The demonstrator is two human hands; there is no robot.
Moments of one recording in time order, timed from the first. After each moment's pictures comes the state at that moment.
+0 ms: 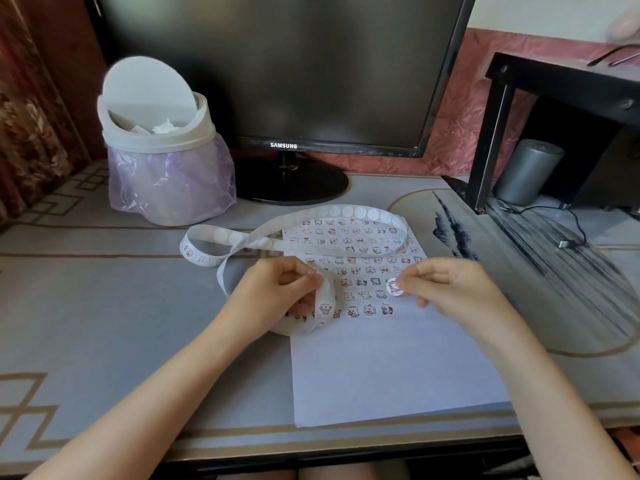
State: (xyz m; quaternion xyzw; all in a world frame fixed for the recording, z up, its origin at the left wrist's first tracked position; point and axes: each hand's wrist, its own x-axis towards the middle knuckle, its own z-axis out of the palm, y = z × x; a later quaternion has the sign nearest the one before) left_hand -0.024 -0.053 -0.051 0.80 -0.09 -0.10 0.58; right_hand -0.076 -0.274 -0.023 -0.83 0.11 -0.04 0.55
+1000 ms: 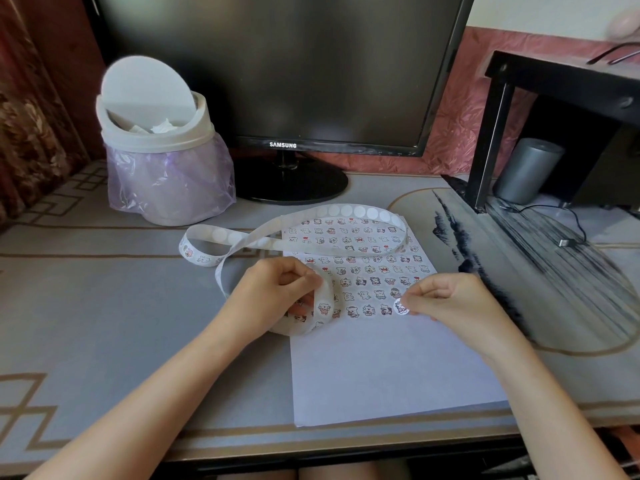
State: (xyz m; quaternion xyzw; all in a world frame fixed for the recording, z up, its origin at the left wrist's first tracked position) left_hand -0.023 -0.053 -0.051 0.80 -0.09 -0.11 0.58; right_hand -0.078 -0.282 -0.039 -0.84 0.14 -0.02 0.53
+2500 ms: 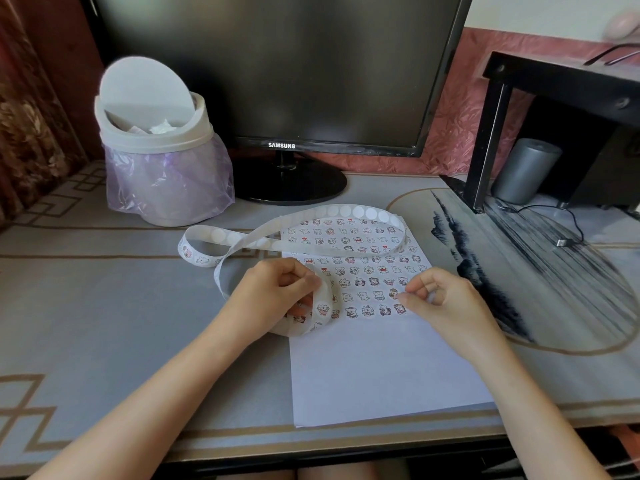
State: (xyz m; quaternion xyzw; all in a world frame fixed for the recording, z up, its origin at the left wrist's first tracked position) left_hand -0.025 -0.054 -0.049 0.81 -0.09 -0.10 0.57; right_hand -0.073 -0.289 -0.063 -0.90 0.12 -0.11 0.41
